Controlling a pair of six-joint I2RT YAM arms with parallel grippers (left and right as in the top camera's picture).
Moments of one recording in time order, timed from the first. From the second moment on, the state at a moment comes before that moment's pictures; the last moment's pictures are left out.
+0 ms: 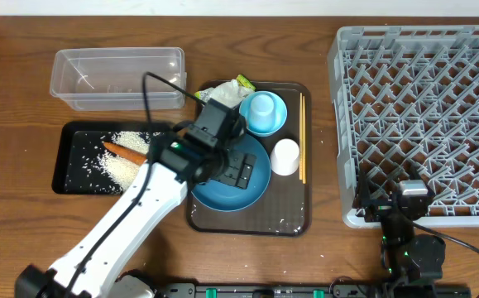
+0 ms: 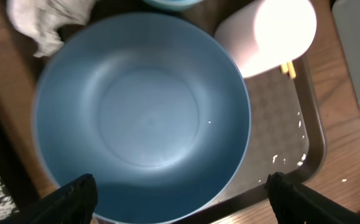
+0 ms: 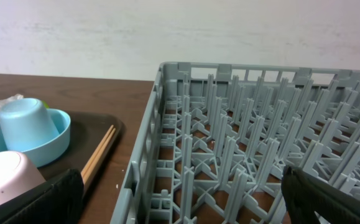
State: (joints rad) left arm -0.56 1.41 1.16 -0.93 0.10 -0.22; right arm 0.06 0.01 0.01 -0.07 0.02 -0.01
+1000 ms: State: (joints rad) left arm -0.25 1.66 1.68 -1.08 0.23 -0.12; right arm 0.06 0.01 0.01 -0.07 0.02 -0.01
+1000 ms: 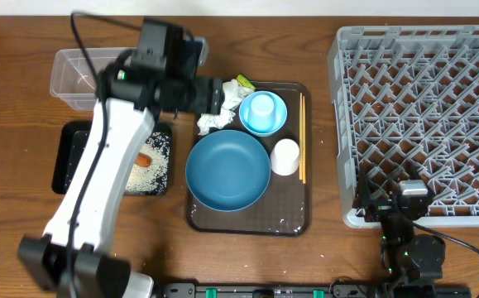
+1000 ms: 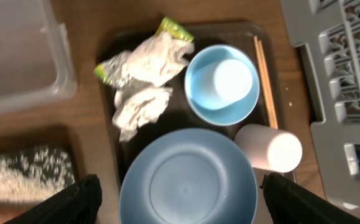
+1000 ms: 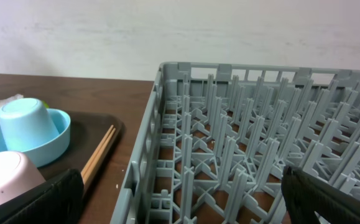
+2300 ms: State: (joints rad) left arm -0.28 2.19 1.77 -1.03 0.04 0.15; right arm 0.06 0.01 0.01 -0.07 0.02 -0.01
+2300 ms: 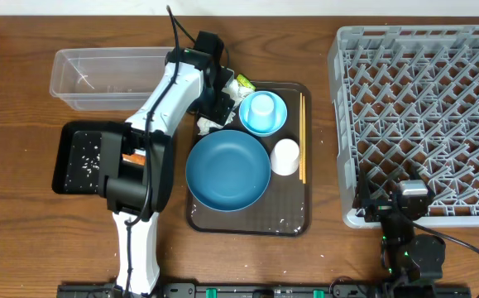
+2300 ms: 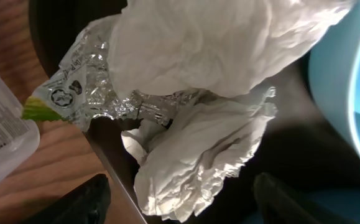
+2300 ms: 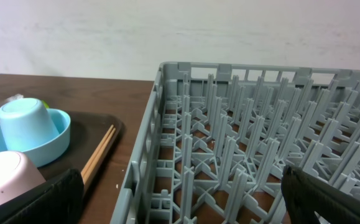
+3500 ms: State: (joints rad) left arm -0.30 2.14 1.71 -1.01 0.04 0.10; right arm 0.06 0.01 0.01 -0.07 0.02 -0.01
